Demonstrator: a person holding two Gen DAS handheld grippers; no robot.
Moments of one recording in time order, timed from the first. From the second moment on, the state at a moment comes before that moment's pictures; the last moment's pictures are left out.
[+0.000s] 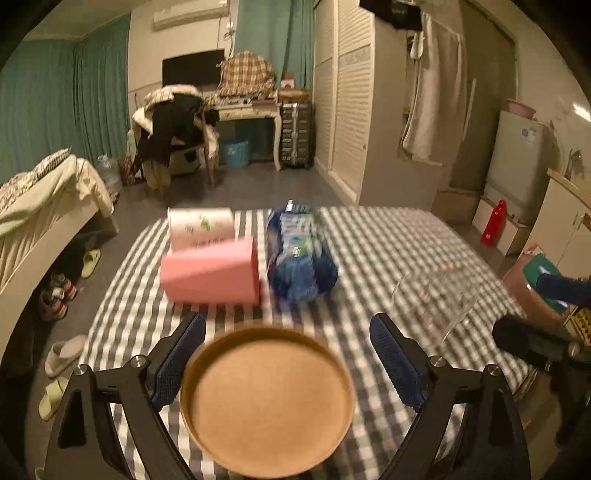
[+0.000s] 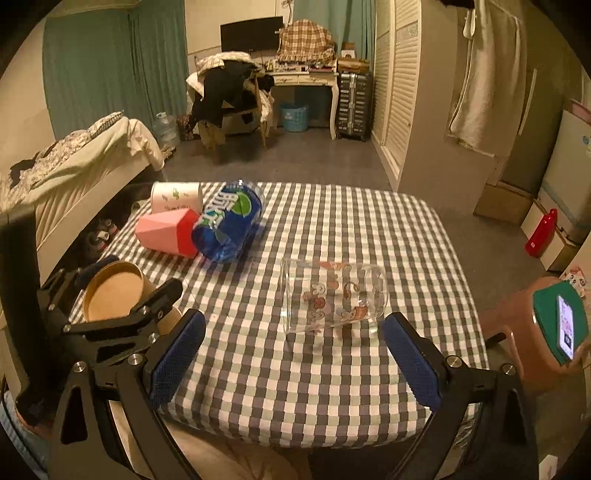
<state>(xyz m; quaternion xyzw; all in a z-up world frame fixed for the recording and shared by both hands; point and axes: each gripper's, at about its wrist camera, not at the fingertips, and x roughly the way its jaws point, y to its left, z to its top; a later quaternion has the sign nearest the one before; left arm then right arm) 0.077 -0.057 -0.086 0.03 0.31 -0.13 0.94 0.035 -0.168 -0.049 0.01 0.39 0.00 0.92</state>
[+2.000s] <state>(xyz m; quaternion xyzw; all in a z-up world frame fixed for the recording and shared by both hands) -0.053 0.057 -0.069 0.00 0.26 -0.06 0.96 -0.066 -0.089 -0.059 -0.02 0.29 -0.01 0.96</state>
